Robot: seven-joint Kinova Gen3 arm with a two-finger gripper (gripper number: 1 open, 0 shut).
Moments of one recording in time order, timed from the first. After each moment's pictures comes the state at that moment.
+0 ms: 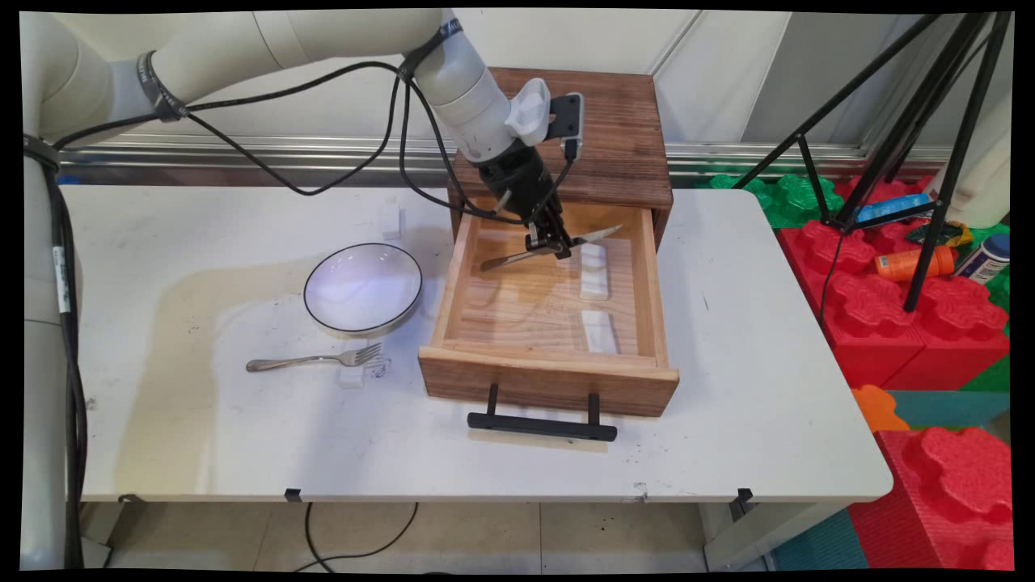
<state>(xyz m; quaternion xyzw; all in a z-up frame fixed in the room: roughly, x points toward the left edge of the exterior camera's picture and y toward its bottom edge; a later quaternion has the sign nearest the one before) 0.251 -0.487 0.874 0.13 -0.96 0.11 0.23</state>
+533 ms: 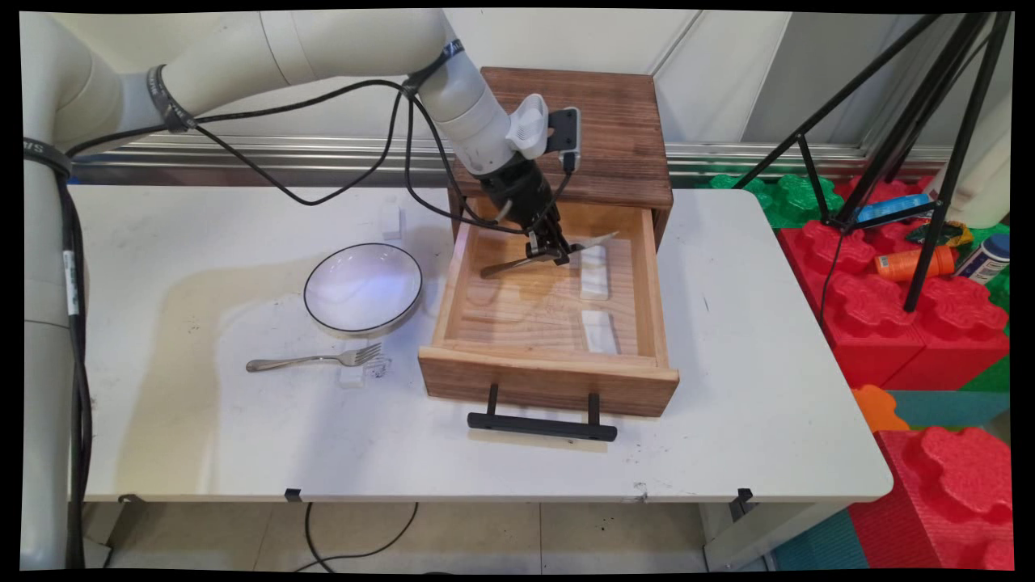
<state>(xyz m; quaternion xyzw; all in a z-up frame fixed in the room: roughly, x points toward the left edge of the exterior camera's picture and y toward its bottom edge) 0.254 -0.495 0.851 0.14 -0.96 0.11 0.23</state>
